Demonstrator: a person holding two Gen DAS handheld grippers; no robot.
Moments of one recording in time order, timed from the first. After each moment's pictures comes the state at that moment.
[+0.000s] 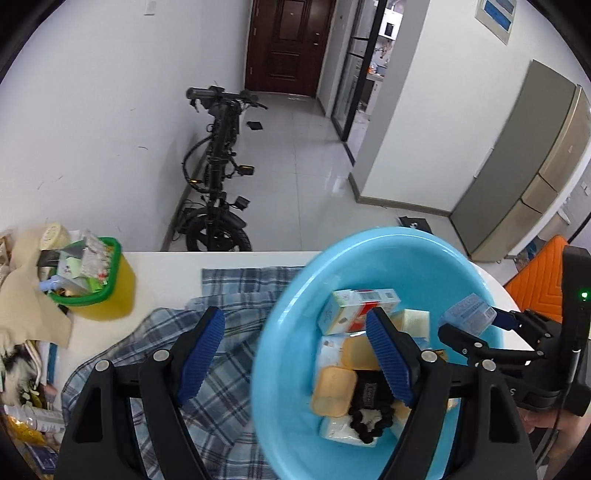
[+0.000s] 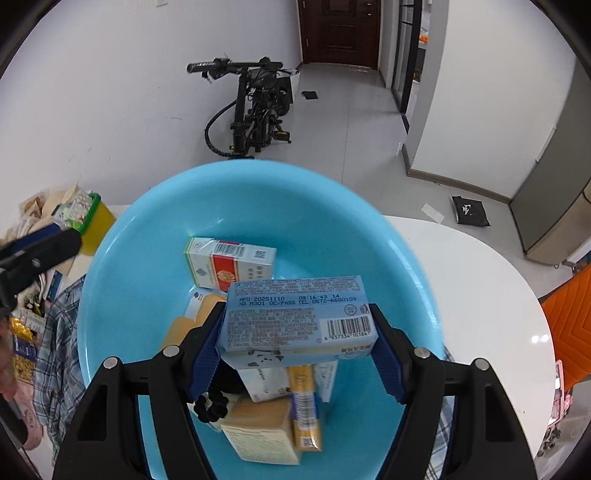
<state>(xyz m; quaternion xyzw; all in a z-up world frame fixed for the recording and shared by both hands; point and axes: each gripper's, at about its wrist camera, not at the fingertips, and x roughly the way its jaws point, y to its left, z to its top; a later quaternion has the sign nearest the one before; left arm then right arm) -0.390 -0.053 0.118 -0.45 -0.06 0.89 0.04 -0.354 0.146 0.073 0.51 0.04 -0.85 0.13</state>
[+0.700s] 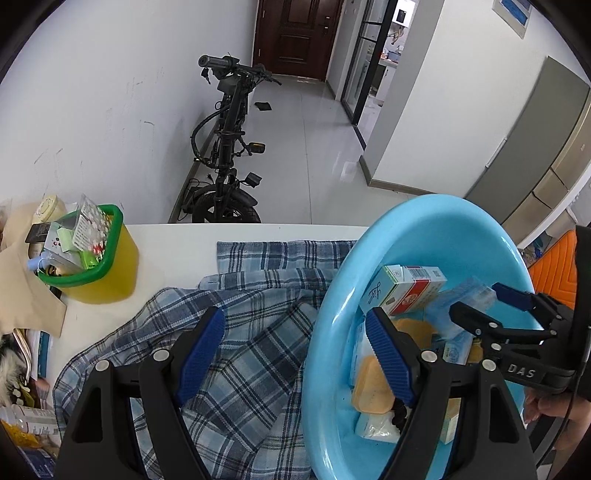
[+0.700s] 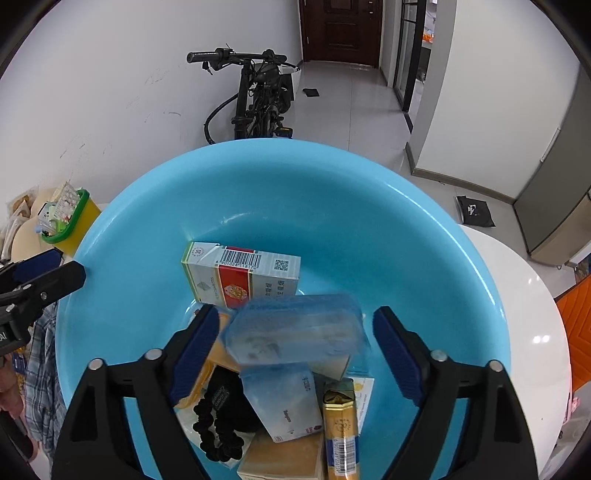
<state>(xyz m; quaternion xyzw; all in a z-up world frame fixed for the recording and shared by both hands) -0.401 -0.081 0.065 -0.49 -0.06 0.87 0.03 -0.369 0.120 0.044 0.50 0.04 -0.85 0.13</state>
